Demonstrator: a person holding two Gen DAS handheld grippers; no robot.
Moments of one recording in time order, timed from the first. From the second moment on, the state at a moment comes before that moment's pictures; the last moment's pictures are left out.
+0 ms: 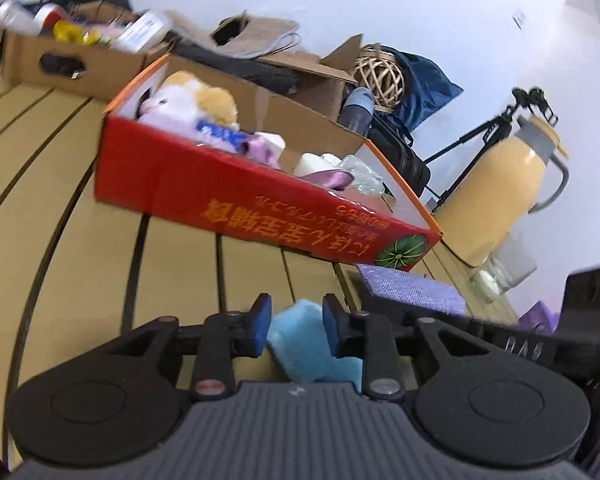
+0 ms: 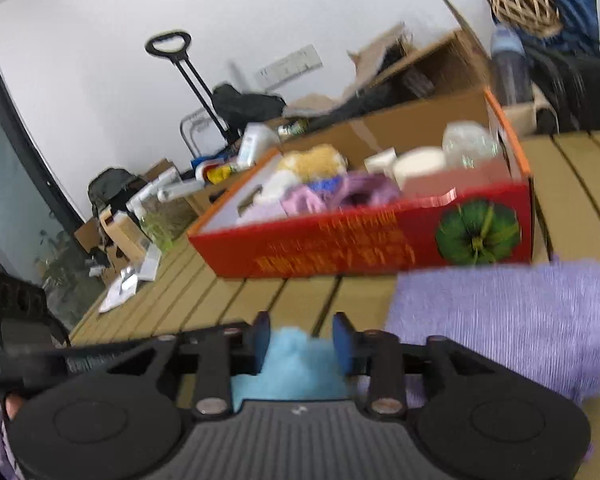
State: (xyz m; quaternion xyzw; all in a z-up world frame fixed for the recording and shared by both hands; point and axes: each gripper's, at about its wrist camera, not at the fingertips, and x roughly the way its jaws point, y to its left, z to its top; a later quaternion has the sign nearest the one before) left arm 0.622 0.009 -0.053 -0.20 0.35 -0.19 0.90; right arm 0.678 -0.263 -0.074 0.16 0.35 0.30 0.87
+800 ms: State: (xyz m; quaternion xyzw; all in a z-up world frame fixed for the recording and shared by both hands) left arm 0.635 0.008 0.033 -0.19 0.24 -0.24 0.92; right arm 0.706 -0.269 -0.001 0.21 0.28 0.32 0.88
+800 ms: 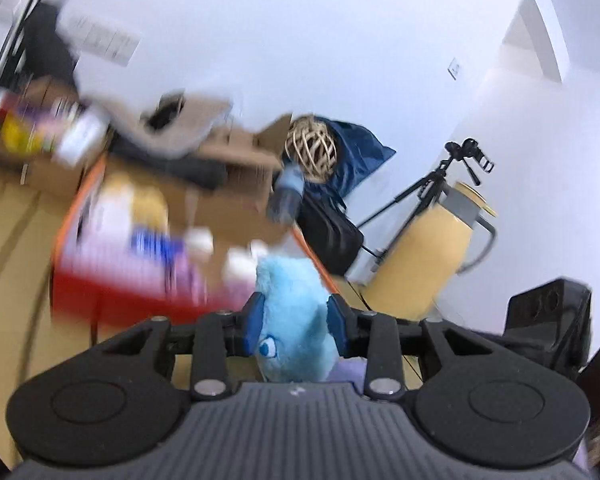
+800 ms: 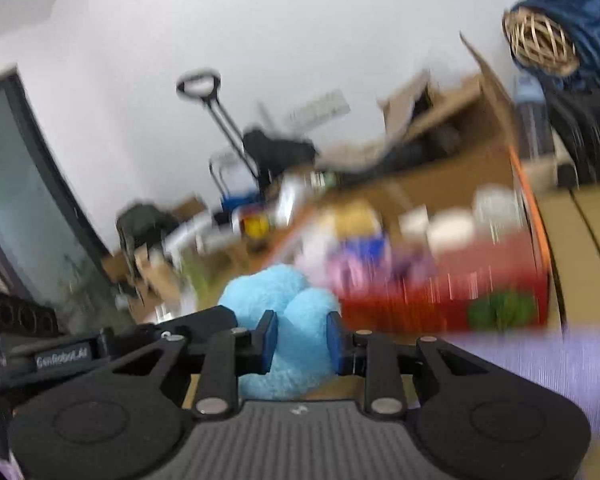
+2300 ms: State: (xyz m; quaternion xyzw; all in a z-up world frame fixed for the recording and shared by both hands) left arm 0.530 0.010 0.108 -0.04 0.22 -0.11 0.97; right arm 0.573 -0.315 0.091 0.08 0.25 0.22 0.94
